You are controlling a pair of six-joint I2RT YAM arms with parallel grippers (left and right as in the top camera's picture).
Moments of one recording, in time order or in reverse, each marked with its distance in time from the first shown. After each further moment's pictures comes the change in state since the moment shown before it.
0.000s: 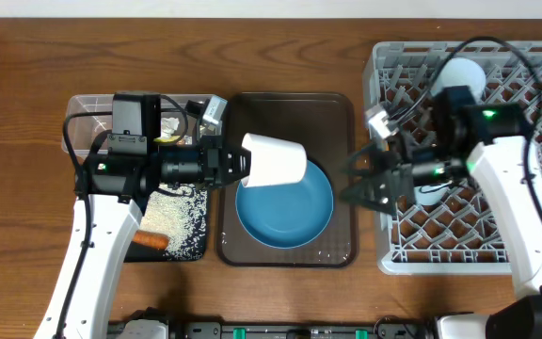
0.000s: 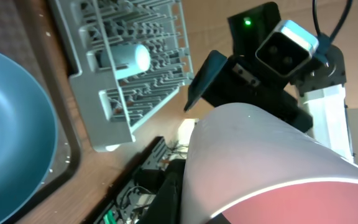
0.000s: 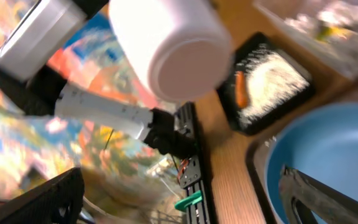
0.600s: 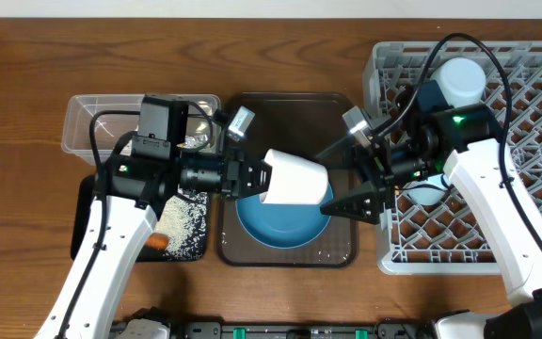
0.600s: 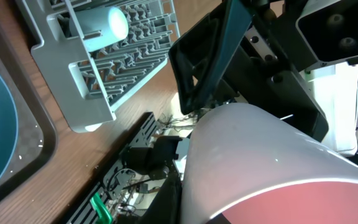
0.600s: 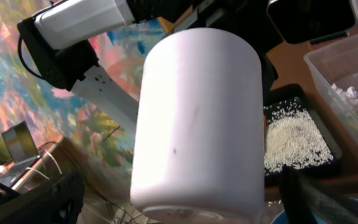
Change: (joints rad) left arm -0.124 0.000 0.000 -0.006 0.011 0.000; right arm 0.115 0.000 0.000 0.157 -0.126 -0.116
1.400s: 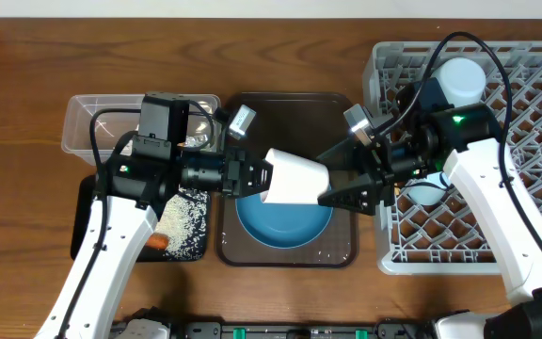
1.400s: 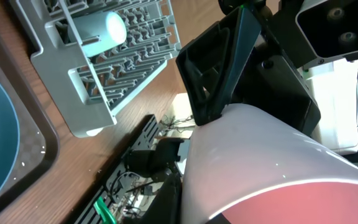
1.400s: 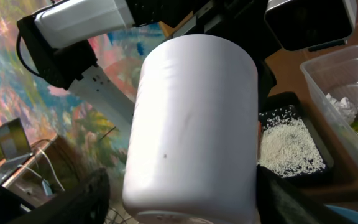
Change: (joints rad) left arm -0.003 0.000 0.000 0.032 0.000 0.005; right arm 0.000 0.002 0.000 0.039 -0.012 -0.006
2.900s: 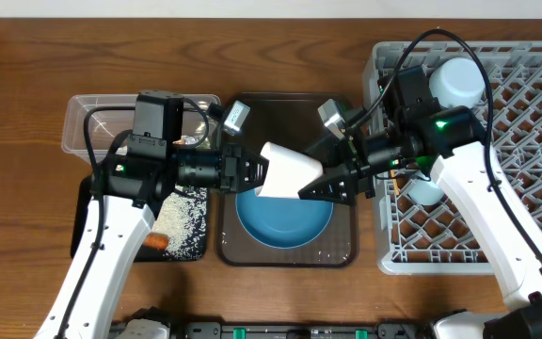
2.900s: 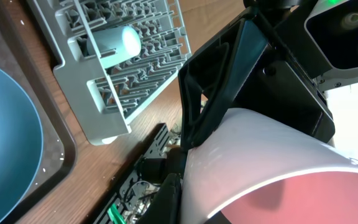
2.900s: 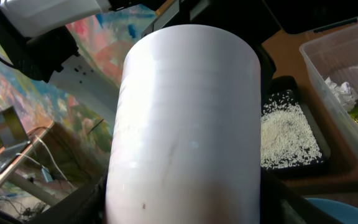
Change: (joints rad) left arm 0.018 0.000 0.000 0.012 -0.041 0.007; right arm 0.084 0.000 0.001 0.301 0.097 0.331
